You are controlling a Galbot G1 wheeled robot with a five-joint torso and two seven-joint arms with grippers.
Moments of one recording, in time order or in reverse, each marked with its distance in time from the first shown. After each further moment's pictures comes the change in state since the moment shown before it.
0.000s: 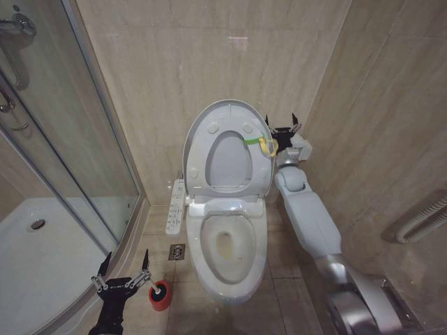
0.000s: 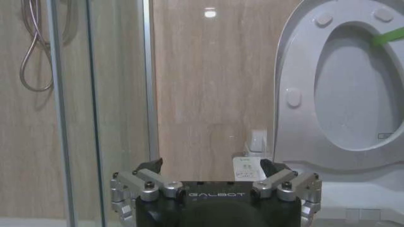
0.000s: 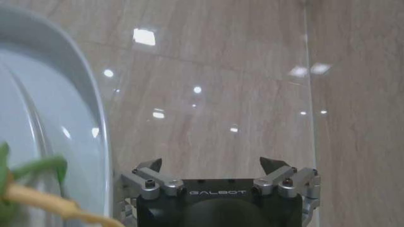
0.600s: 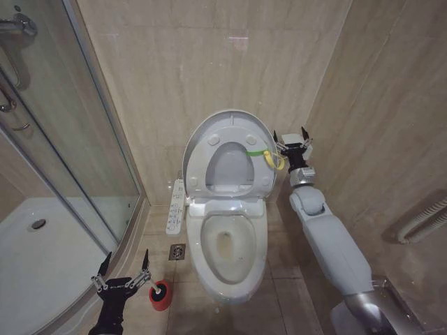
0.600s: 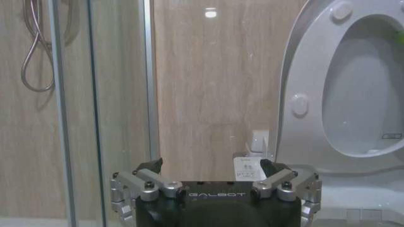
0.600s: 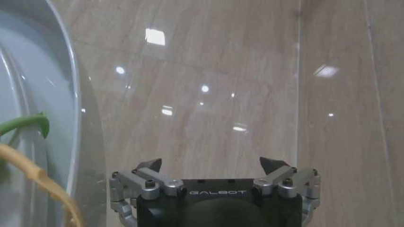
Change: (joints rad) left arm 0.000 0.000 0.000 0.000 0.000 0.000 0.000; right arm -0.230 -0.125 0.031 0.243 0.064 -0.017 -0.004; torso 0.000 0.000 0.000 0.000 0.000
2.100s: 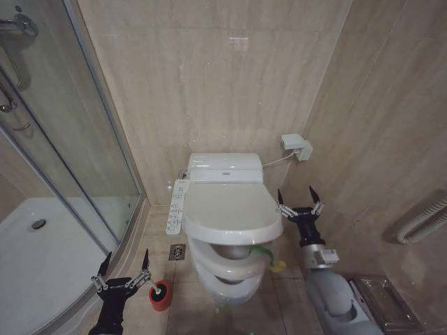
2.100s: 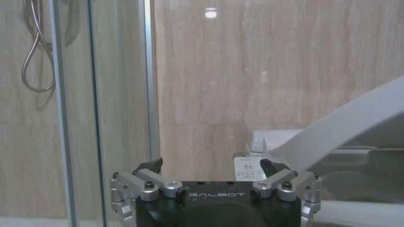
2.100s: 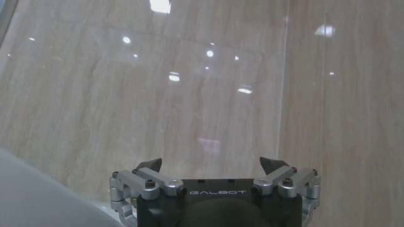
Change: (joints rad) left arm 0.000 0.000 0.000 0.000 0.000 0.000 0.000; right arm -0.712 0.066 0.126 0.469 -0.071 0.029 0.048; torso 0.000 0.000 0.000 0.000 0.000
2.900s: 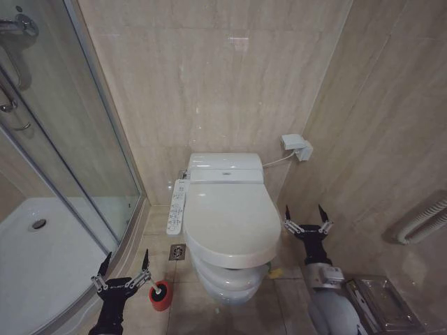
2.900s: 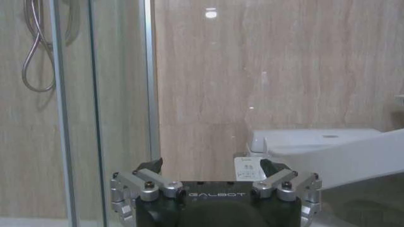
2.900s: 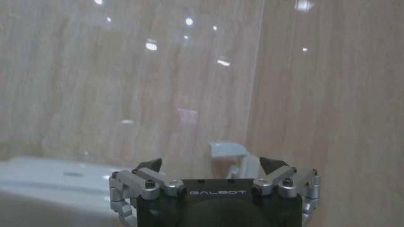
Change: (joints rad) left arm 0.000 0.000 0.000 0.000 0.000 0.000 0.000; right arm -0.126 0.034 0.048 0.018 -0.031 -0.043 0.075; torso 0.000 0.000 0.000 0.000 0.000
